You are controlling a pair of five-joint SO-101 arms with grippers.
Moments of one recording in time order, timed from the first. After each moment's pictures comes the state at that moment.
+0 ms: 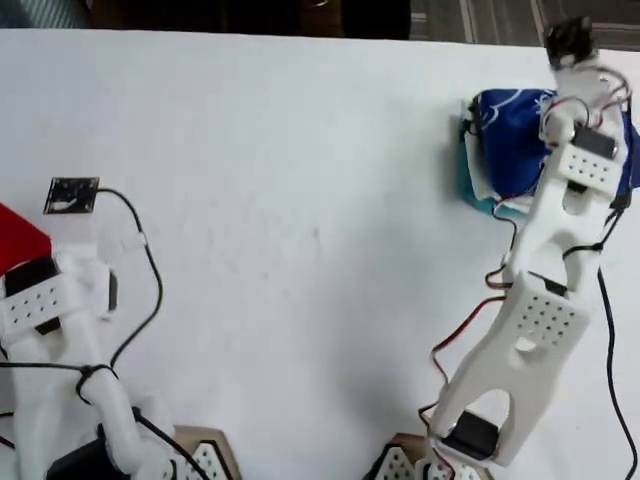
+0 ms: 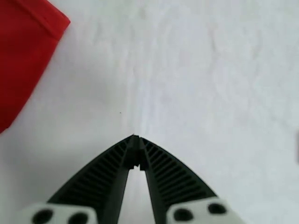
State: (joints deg) left arm -36.7 -29.9 50.1 63.6 -21.9; right arm 22.1 45.7 -40.7 34.1 40.7
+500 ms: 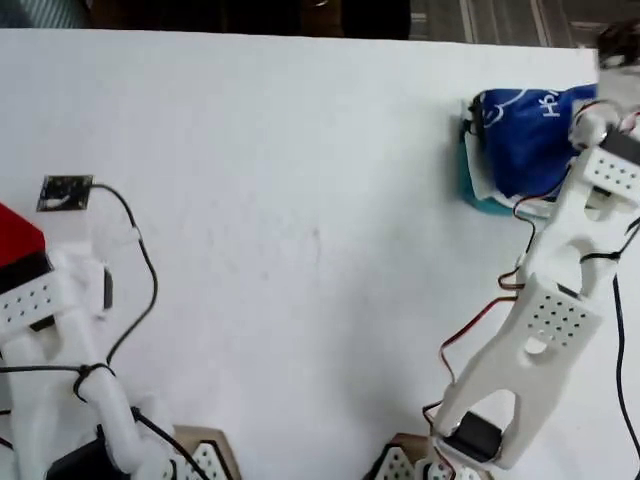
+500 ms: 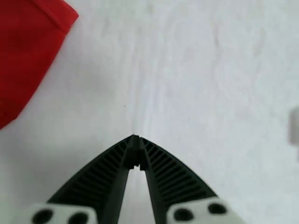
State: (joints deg) left arm -37.0 -29.9 45.6 69.2 -21.8; right arm 25.5 45.6 -53.5 45.8 26.6
